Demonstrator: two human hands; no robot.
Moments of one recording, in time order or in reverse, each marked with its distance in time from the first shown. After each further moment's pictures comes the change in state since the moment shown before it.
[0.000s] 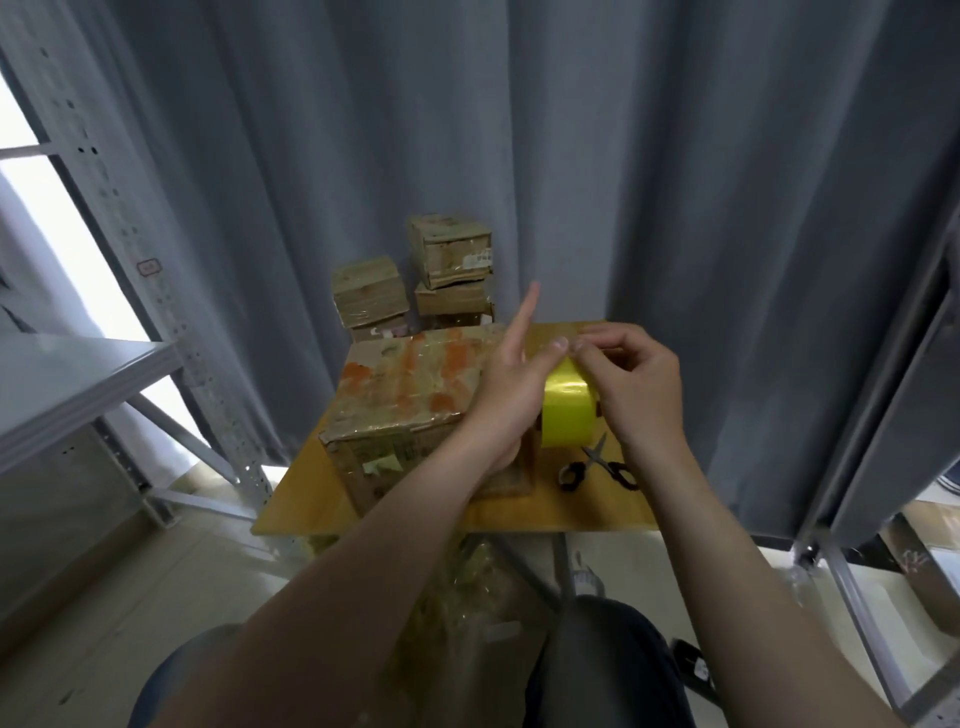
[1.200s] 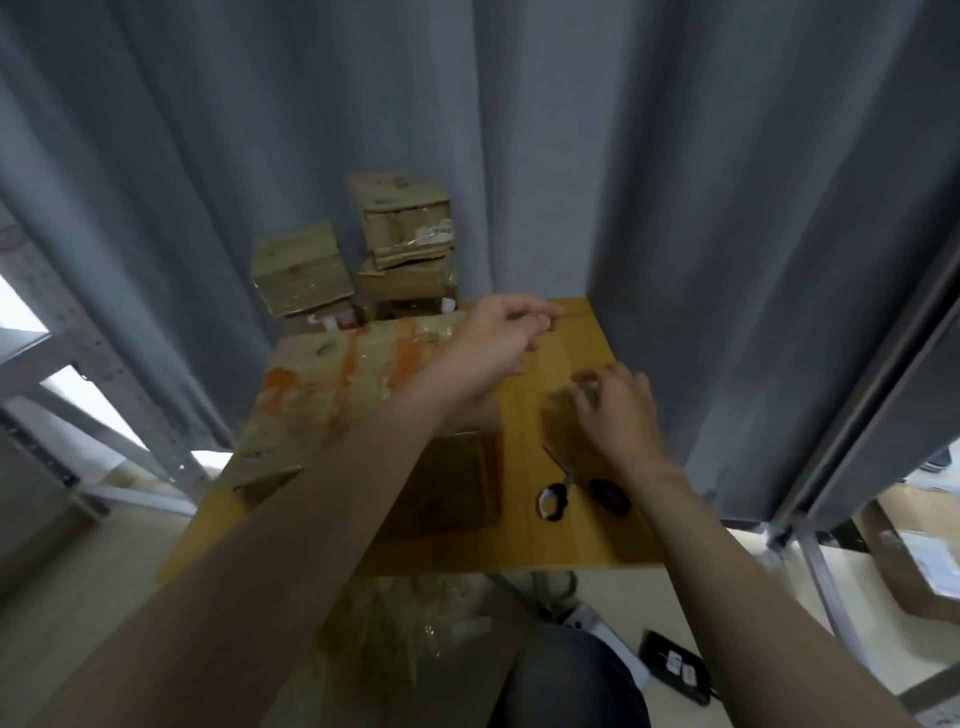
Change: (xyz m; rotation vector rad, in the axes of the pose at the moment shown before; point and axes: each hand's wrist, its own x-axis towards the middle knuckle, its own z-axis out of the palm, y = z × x) left_hand 0.111 -0.016 0.003 0.372 -0.157 -0.232; right_hand 0.086 0.150 -0.027 -1.010 -0.201 0.091
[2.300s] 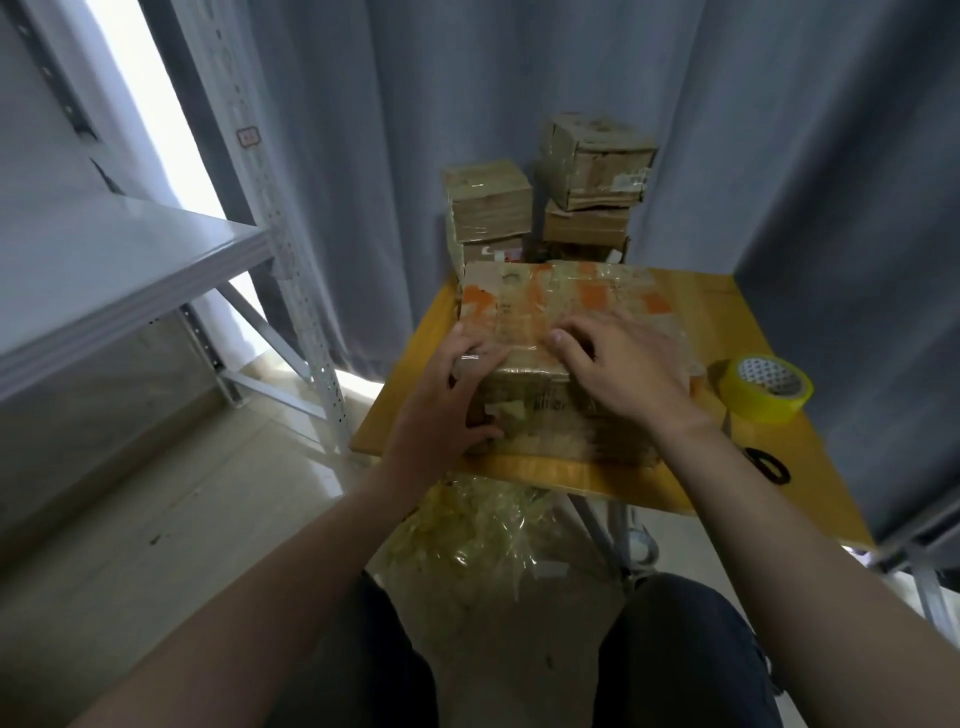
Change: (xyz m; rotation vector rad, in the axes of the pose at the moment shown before) left_hand -0.139 -0.232 -0.146 0.730 0.453 0.570; right_hand -0.067 -0.186 0.033 -0.158 -0.169 -0.536
